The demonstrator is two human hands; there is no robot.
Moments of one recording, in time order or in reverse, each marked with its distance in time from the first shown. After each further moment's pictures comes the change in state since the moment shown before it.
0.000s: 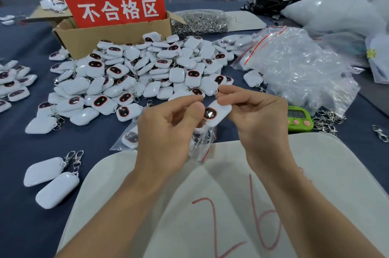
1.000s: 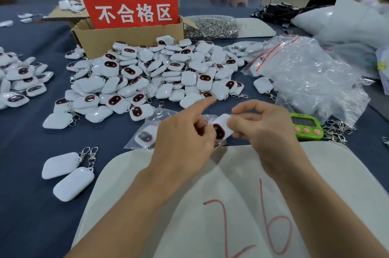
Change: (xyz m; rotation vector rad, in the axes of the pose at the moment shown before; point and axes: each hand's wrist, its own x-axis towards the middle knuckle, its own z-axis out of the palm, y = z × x) left_hand -0.001 0.000 -0.006 0.497 -0.124 0.075; right_hand 0.000 0.002 -0.006 -0.247 -0.005 0.285
